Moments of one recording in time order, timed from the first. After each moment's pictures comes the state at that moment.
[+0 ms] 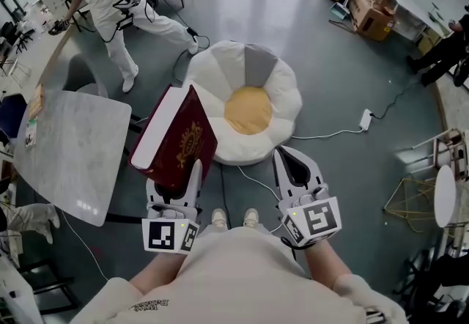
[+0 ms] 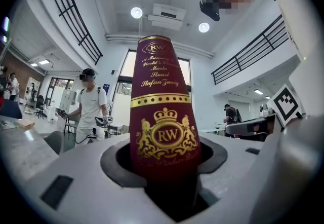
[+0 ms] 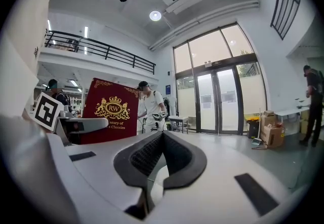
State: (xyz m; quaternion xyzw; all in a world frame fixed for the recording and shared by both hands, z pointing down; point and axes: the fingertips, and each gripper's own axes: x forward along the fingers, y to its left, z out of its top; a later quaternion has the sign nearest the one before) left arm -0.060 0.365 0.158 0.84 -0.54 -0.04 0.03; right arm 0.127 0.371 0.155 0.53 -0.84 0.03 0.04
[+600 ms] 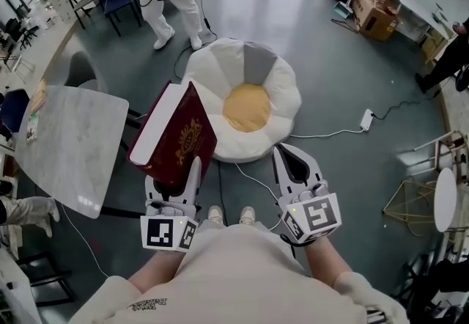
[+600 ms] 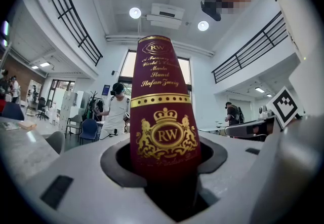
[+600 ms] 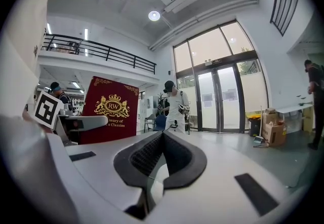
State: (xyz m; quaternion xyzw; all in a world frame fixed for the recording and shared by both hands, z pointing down) left arm -0.016 0.378 0.157 0.84 -0.55 -0.03 0.03; right arm 0.171 0.378 0.162 0.52 -0.85 0.04 0.04
